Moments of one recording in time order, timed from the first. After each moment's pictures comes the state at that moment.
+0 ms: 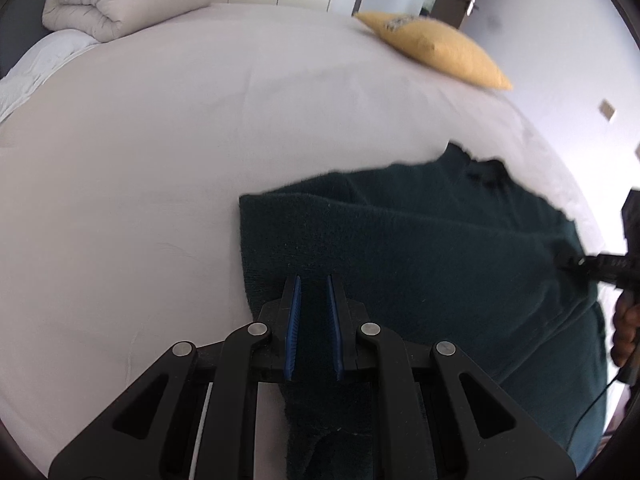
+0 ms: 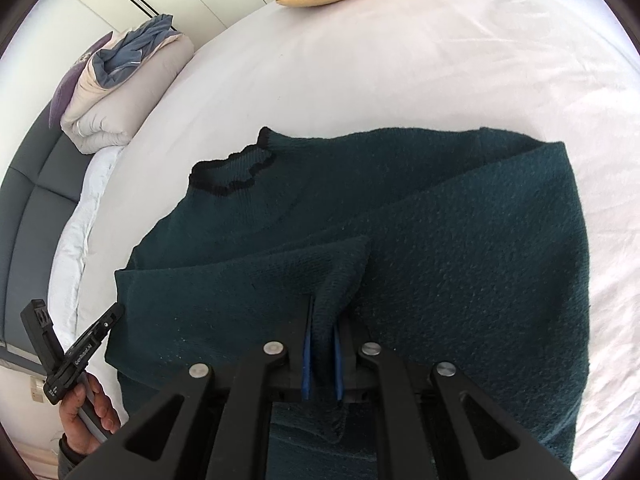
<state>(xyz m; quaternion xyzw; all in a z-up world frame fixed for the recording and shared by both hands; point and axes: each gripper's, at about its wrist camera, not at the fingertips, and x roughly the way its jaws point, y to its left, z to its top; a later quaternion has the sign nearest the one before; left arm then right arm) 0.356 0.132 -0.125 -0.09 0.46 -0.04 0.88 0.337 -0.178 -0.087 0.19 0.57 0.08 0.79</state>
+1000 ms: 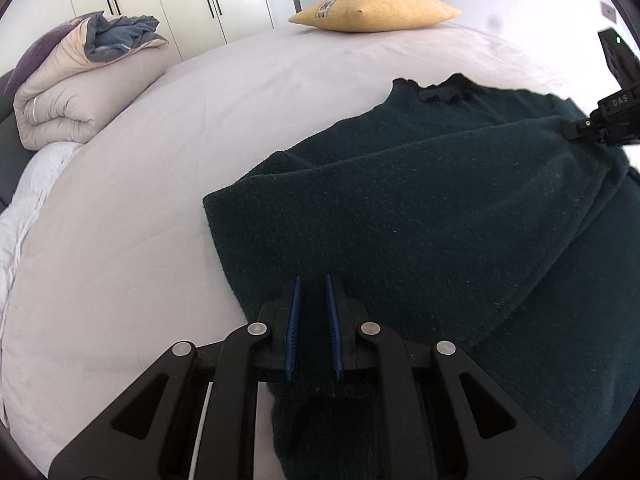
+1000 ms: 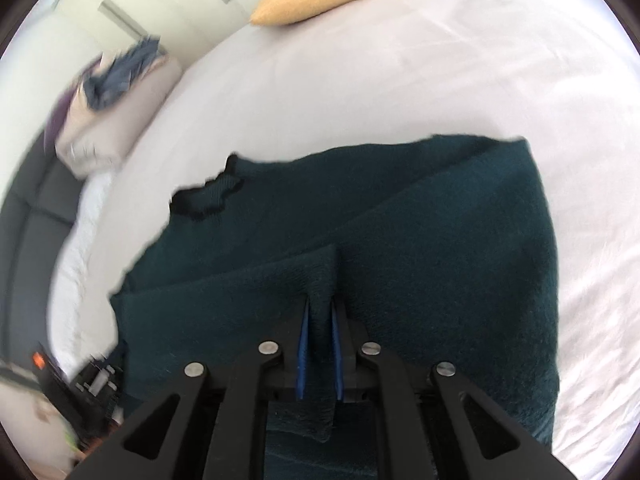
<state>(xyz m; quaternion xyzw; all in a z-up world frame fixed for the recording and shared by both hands) 0.314 0.073 -0.133 0.11 0.42 -0.06 0.90 0.328 -0.217 -0.085 0.23 0.54 0.03 0.81</state>
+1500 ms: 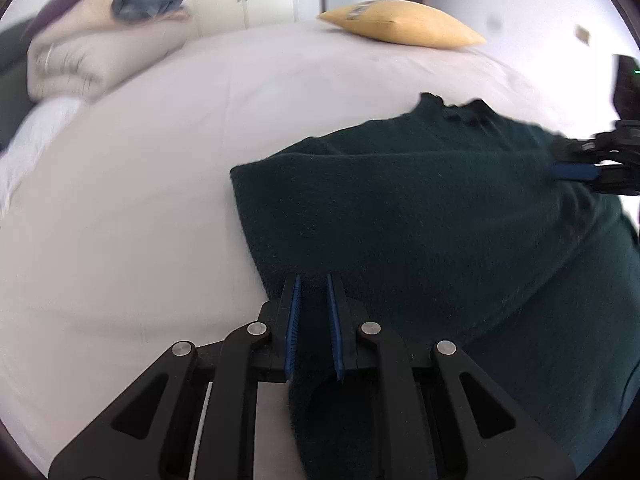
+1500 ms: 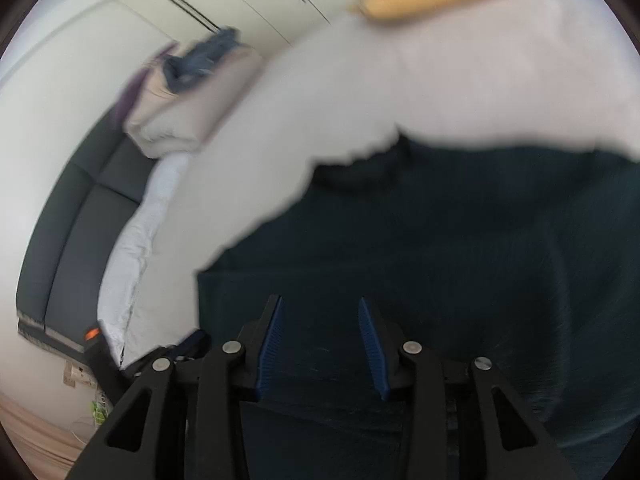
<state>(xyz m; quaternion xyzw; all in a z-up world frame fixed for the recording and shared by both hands) 0.311 0.103 -0.130 0.04 0.43 -0.06 0.90 0.331 -0.124 -0.097 0.26 0.54 0.15 0.79</state>
